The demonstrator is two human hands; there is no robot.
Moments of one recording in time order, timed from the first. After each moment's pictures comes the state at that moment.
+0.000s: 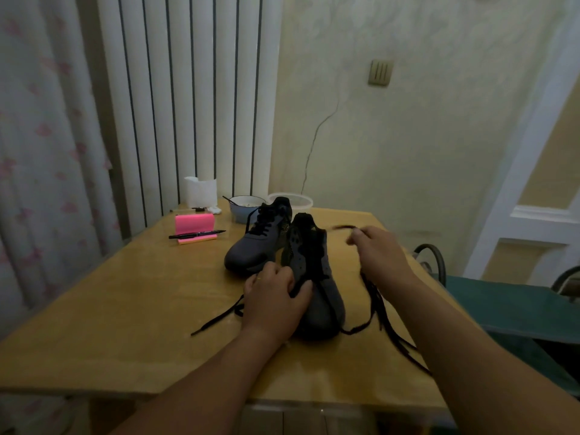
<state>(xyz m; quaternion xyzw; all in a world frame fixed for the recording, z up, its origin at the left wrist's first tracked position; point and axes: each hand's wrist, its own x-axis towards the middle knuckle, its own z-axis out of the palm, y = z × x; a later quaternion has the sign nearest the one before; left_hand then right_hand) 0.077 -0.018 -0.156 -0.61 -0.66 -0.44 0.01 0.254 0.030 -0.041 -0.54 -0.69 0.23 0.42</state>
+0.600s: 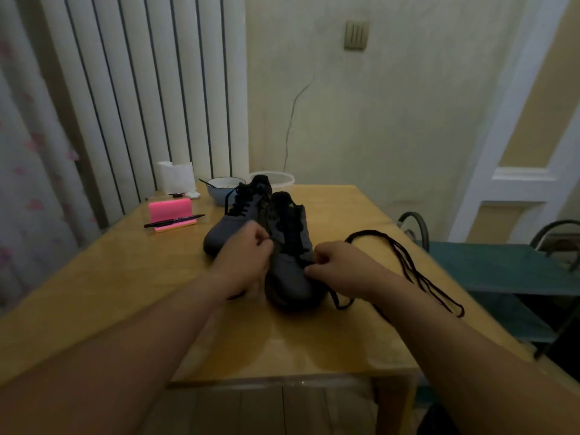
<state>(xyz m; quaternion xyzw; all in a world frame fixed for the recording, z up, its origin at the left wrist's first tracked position) 0.051 -0.006 -0.103 -0.60 -0.66 -0.40 -0.20 0.259 0.003 -0.074 -0.51 -0.82 0.23 0.14</state>
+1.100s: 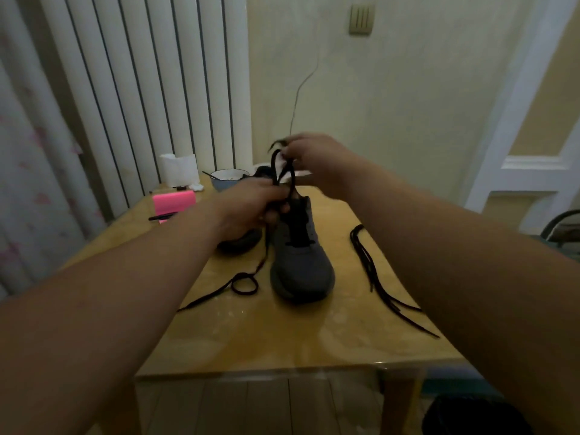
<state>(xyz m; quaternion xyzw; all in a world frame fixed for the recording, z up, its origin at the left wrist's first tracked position) 0.033 0.028 -0.035 -0.55 -0.50 -0.44 -0.51 0.190 0.064 0.028 -0.42 -0.68 0.45 0.40</state>
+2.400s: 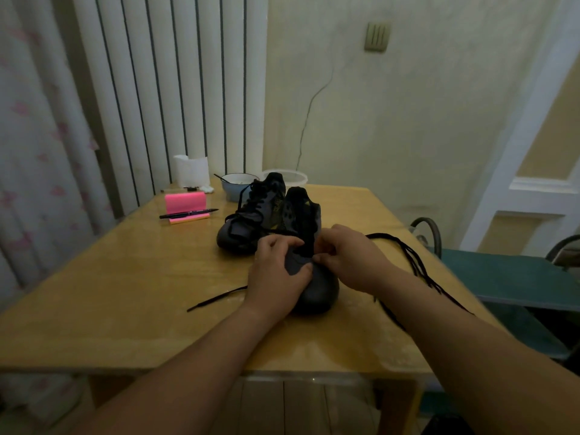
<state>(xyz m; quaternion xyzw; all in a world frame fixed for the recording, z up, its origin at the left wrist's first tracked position) 0.083 -0.019 -0.159 -0.62 -0.59 -0.50 -0.11 0.256 0.036 -0.087 -0.43 -0.88 0.06 0.22</state>
